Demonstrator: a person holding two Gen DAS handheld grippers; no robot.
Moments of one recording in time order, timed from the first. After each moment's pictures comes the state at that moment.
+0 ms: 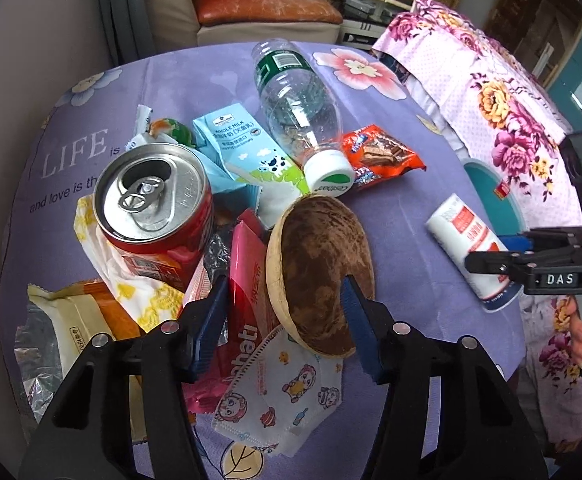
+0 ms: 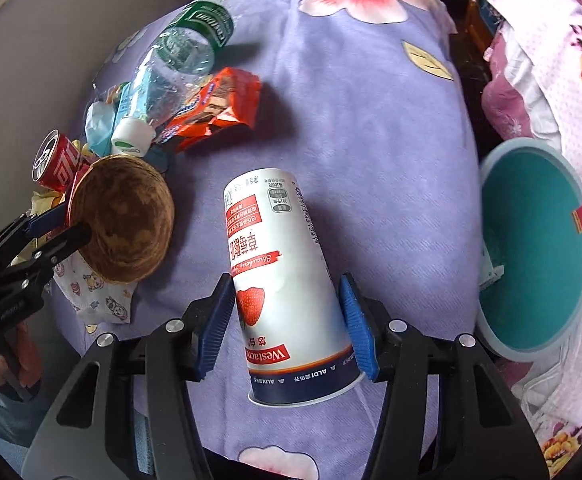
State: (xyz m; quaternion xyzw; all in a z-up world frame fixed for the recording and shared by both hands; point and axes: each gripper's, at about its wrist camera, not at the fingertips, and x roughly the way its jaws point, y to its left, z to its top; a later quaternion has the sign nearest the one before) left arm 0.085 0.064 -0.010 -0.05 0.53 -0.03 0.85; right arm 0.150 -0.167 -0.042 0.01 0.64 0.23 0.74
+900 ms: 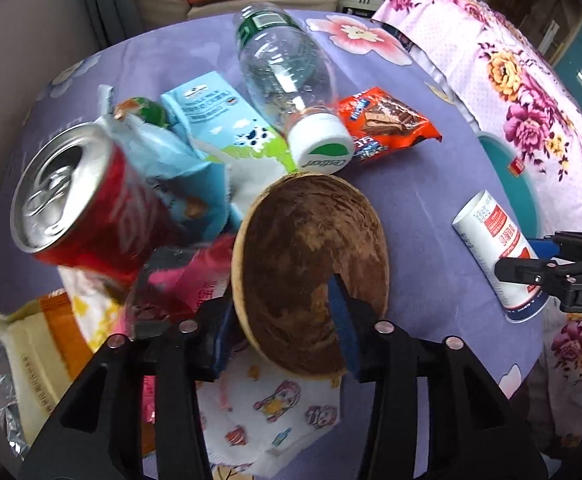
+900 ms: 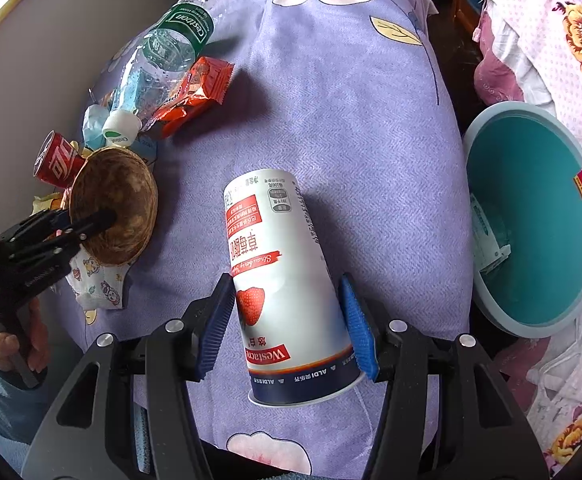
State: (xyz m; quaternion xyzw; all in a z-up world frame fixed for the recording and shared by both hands) left arm 0.107 0.043 -0.043 -0.02 0.56 -0.03 0.82; right arm 0.144 -0.179 -0.055 0.03 0.64 0.24 0.73
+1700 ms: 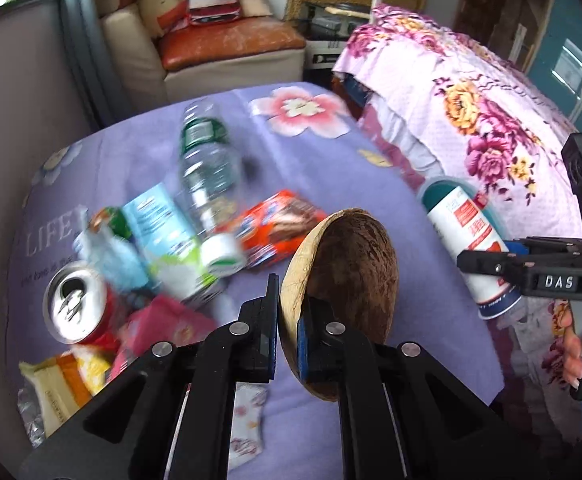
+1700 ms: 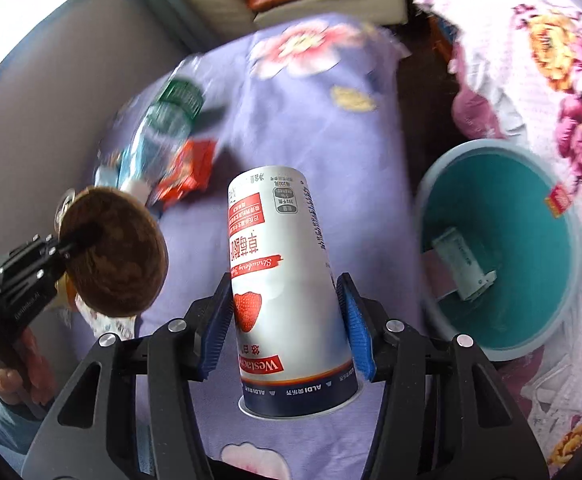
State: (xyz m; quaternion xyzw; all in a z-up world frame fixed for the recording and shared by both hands) left arm 0.125 -0.031 0.025 0.01 0.48 -0.07 0.87; right arm 0.162 -0.251 -0.013 0.10 0.57 0.20 0.79
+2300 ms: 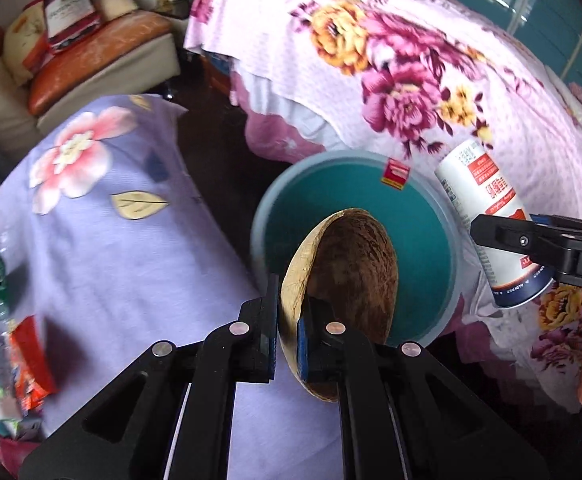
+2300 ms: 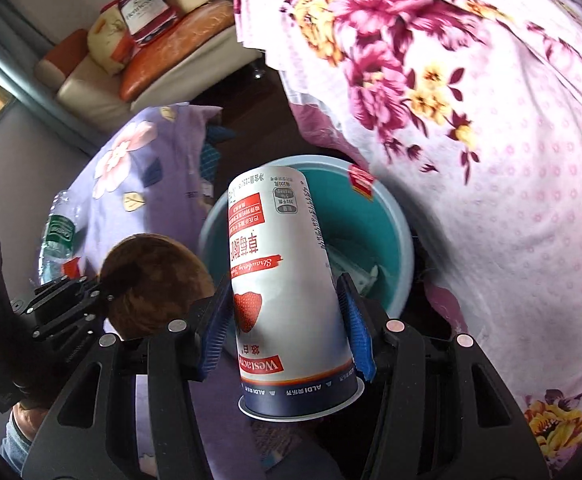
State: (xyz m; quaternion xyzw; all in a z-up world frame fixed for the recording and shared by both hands) left arm 0.216 -0.252 -0.049 0.11 0.53 -0.20 0.82; right arm 0.182 -0.433 -0.036 0.19 0.55 0.04 0.81
